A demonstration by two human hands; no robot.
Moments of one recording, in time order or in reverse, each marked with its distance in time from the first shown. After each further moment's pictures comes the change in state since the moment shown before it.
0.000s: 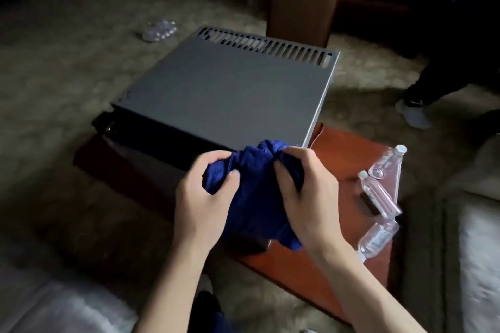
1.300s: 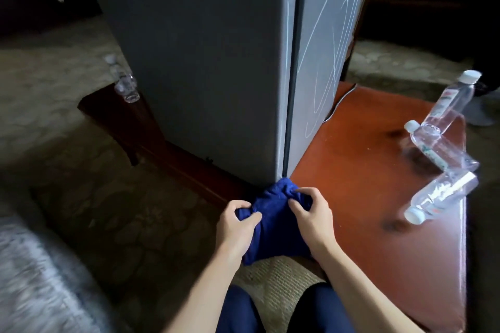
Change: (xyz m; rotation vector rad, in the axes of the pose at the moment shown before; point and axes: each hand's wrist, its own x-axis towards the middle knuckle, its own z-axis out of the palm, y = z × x) left_hand -0.148 -0.392 0.136 0.018 0.044 -0.467; right_hand -0.255 0.322 0.138 0.162 -0.211 0.432
